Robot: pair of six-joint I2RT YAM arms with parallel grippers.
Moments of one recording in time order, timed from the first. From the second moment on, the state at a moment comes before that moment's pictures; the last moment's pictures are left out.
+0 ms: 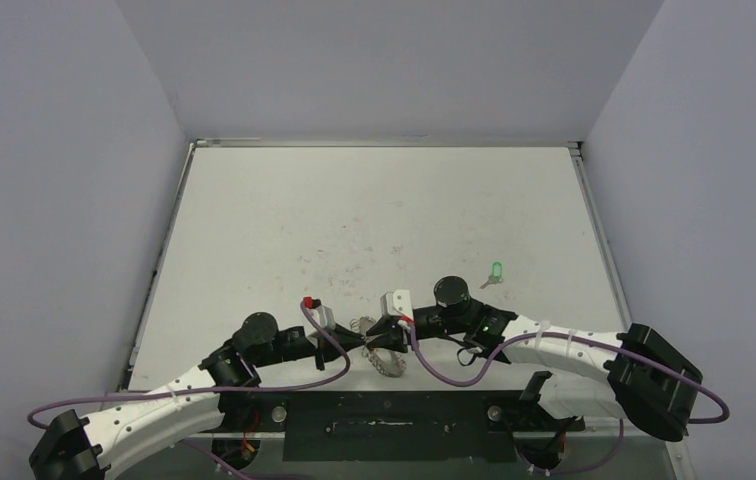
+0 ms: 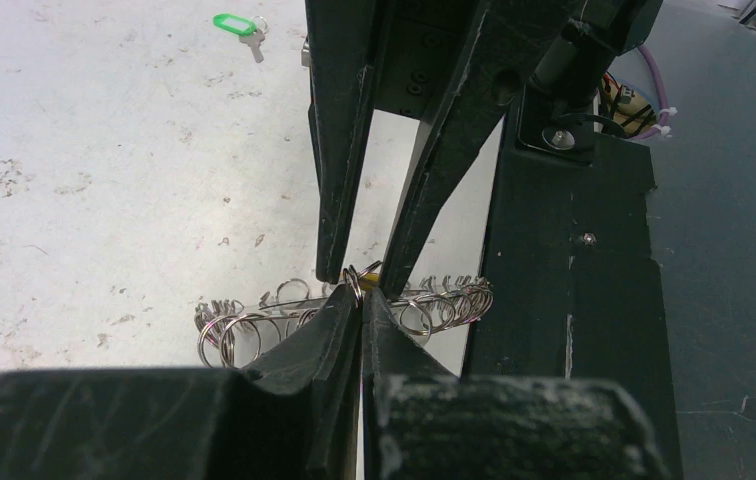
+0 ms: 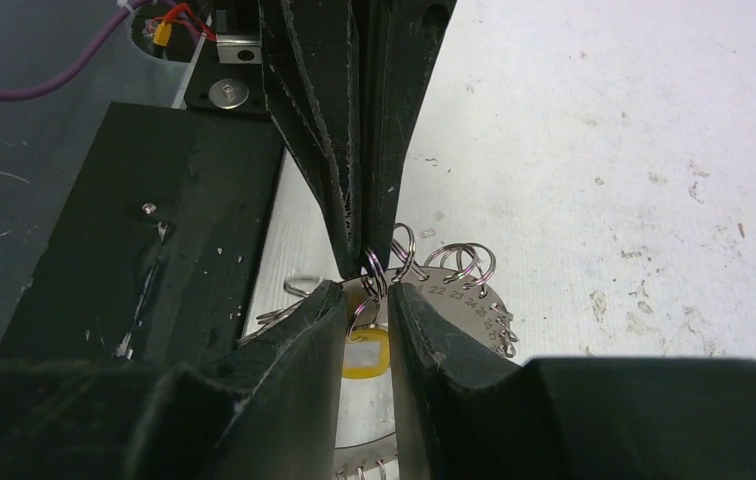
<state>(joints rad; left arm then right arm) -0.90 0.58 0.14 0.35 0.41 -0.10 0.94 1.20 0.46 0.42 -0.69 -0.28</state>
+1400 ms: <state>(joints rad) -0.91 0.40 0.24 0.09 0.26 0.03 1.10 1.37 1.08 -0.51 -0.20 -0.20</state>
